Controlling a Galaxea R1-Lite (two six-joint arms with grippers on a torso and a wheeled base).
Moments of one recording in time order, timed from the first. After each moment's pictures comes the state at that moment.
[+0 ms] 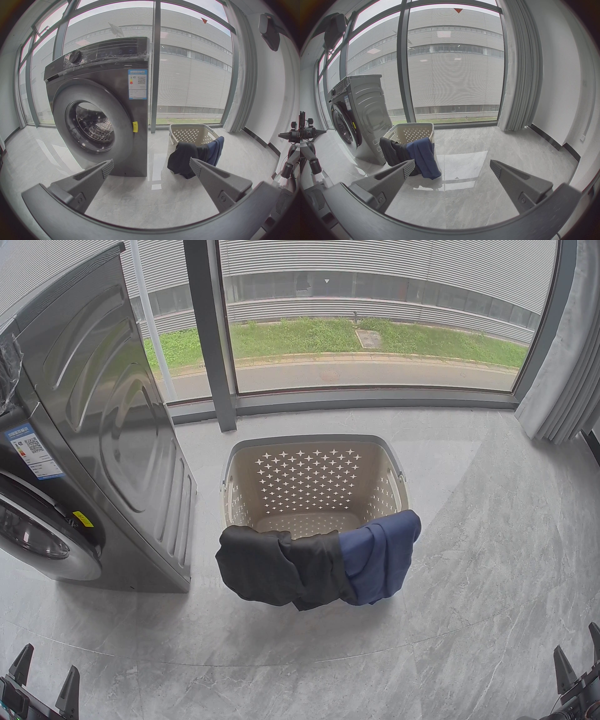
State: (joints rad) left arm 0.00 0.02 -0.02 0.01 0.01 -0.04; right arm 0.01 0.02 -0.02 0.00 0.01 0.00
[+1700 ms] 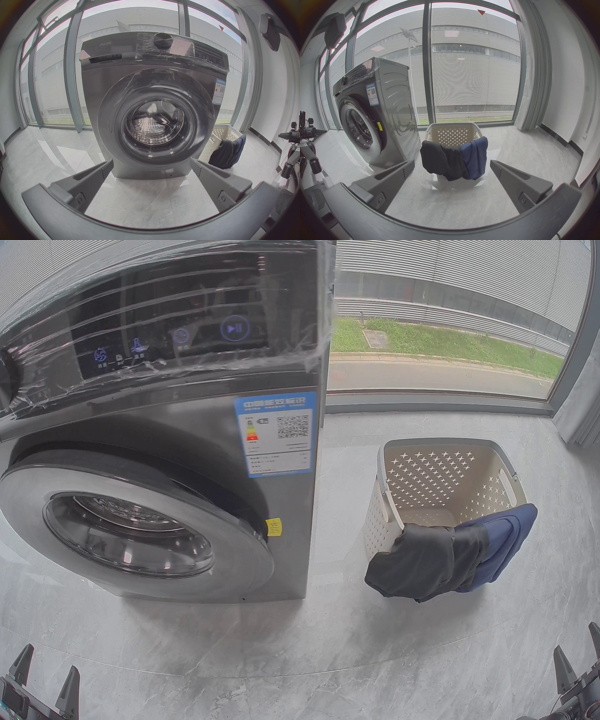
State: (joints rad) left arm 0.00 0.02 -0.02 0.01 0.01 -0.04; right arm 0.01 0.02 -0.02 0.00 0.01 0.00
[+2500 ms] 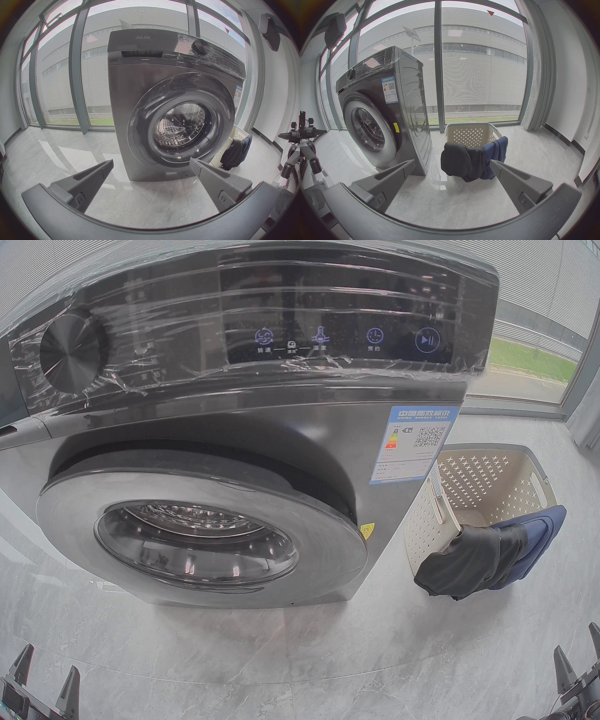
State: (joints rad) left arm 0.00 0.02 -0.02 0.01 0.01 -0.04; right arm 0.01 0.02 -0.02 0.00 0.01 0.00
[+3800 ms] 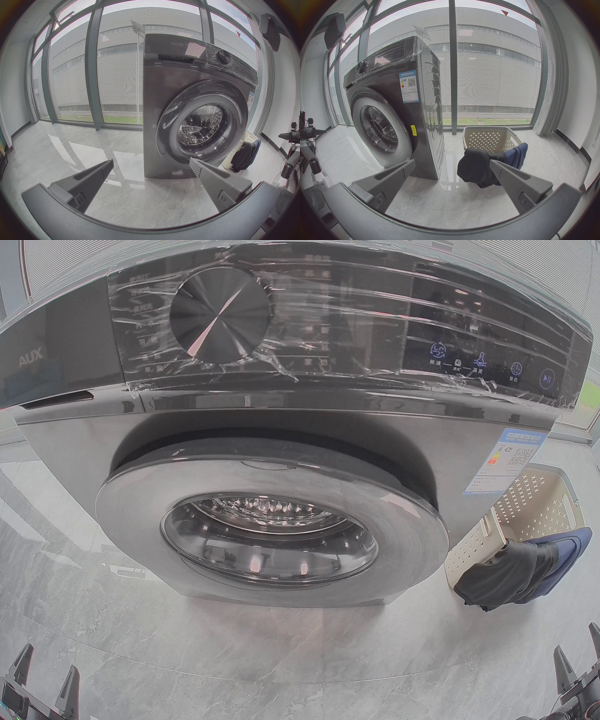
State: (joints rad) left arm 0.00 0.02 -0.02 0.01 0.01 -0.04; right arm 0.00 0.02 -0.02 0.00 0.01 0.00
